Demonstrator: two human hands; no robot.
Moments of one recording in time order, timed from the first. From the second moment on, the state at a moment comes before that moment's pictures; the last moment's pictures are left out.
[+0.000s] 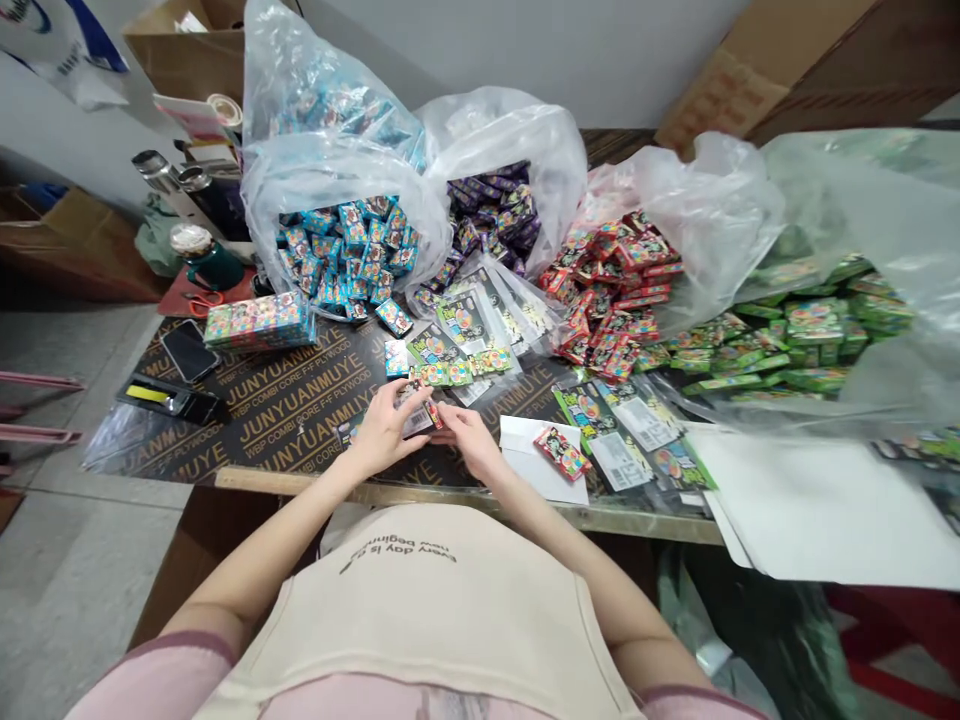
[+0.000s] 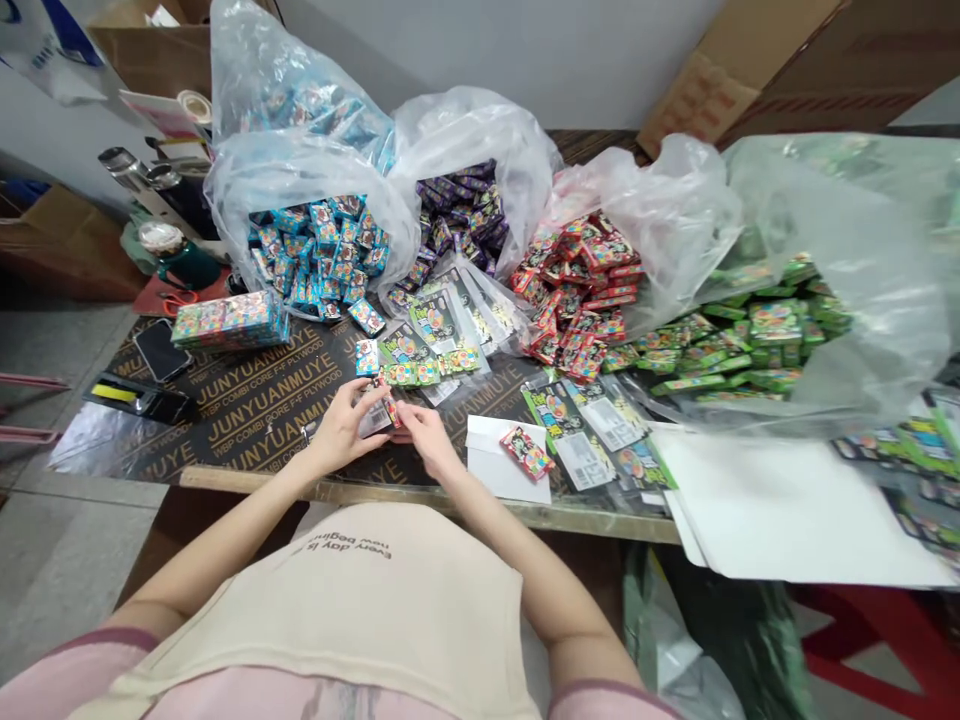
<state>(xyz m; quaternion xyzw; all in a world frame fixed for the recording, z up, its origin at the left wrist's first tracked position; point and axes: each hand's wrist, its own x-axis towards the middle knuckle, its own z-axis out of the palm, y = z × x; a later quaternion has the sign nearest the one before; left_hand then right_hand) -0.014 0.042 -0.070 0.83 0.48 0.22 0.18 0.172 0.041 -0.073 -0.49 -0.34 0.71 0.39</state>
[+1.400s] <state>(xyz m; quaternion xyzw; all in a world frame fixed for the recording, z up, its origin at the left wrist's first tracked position) -0.079 0.039 -0.098 0.84 0.52 0.03 0.19 0.225 0.048 -0.107 -0.41 -0.85 0.32 0.08</state>
